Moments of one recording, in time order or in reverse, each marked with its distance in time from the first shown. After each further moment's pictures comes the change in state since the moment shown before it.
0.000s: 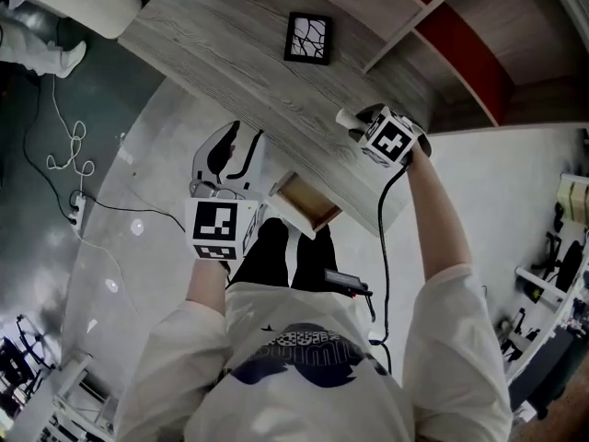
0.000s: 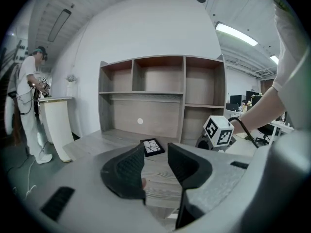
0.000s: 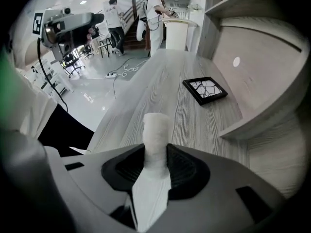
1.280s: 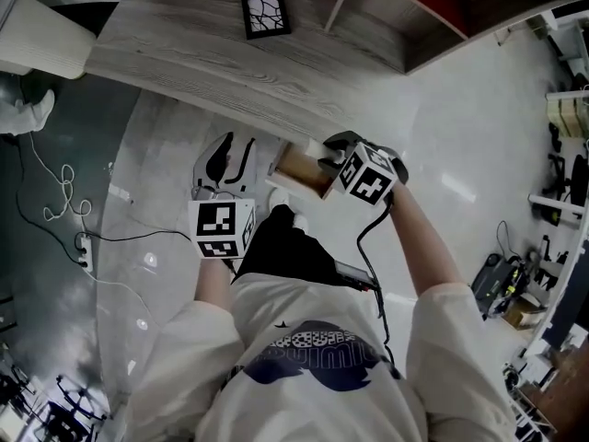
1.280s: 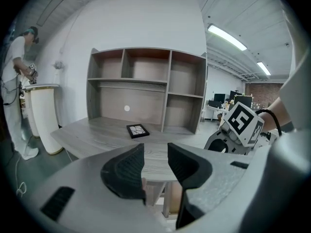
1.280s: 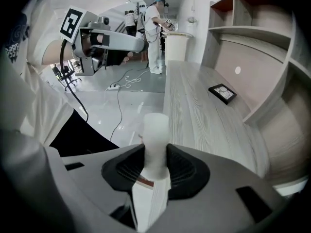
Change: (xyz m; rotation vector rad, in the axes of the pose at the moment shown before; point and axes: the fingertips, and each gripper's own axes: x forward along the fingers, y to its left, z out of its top) left arm -0.041 -0.030 -0.070 0.014 0.076 -0.181; right arm -0.020 0.182 0.004 0.112 -0.133 -0.035
